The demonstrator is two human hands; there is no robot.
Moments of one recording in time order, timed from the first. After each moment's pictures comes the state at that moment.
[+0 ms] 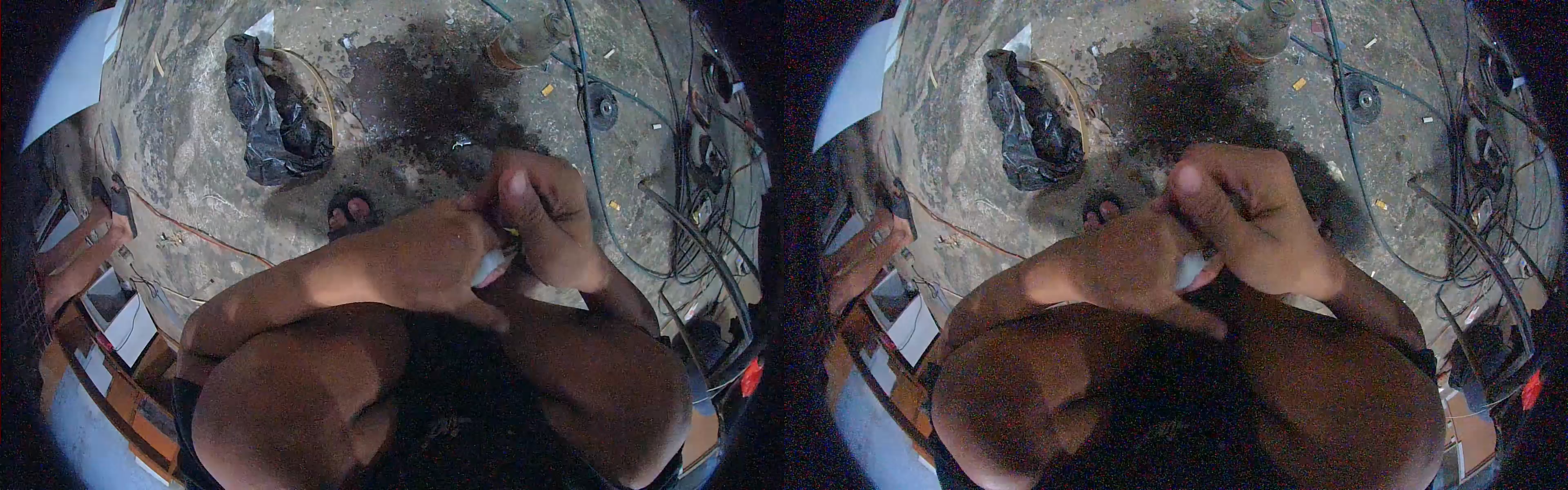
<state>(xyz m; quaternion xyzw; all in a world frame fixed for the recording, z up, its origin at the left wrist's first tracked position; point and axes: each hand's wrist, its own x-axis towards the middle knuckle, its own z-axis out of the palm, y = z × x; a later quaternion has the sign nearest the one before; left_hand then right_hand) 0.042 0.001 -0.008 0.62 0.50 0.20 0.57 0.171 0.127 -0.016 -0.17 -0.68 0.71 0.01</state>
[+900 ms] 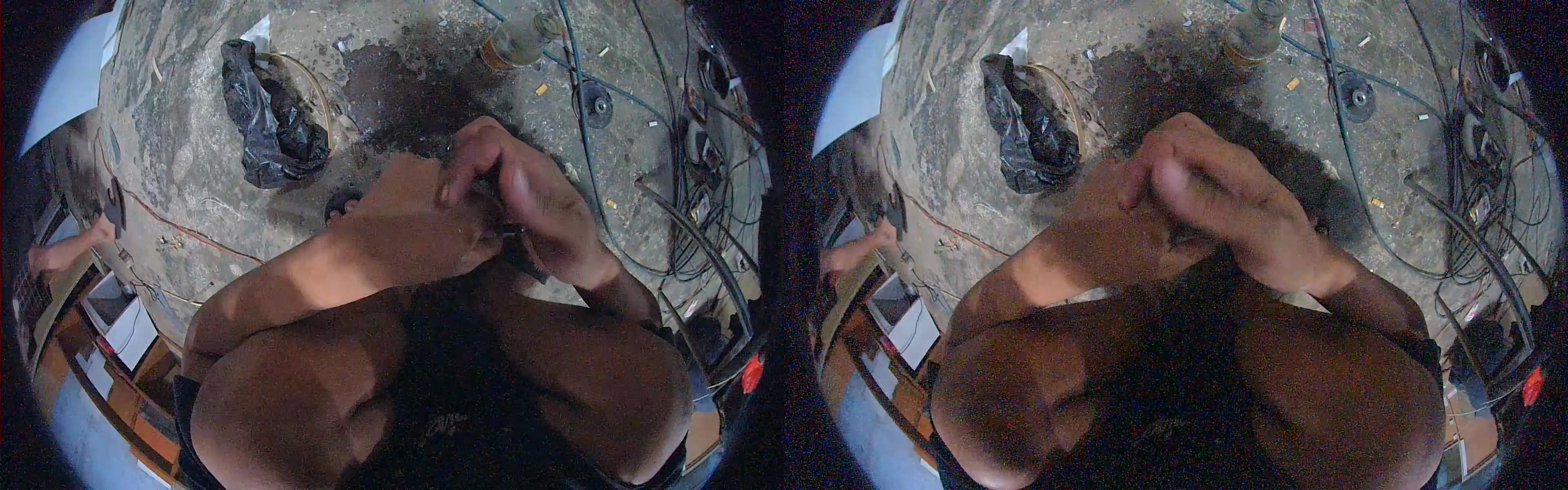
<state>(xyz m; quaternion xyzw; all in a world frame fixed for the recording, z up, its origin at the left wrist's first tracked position) 0.037 0.009 -0.008 0.66 0.64 0.17 0.35 0.158 0.132 -0.016 -0.10 -0.55 0.82 0.06</state>
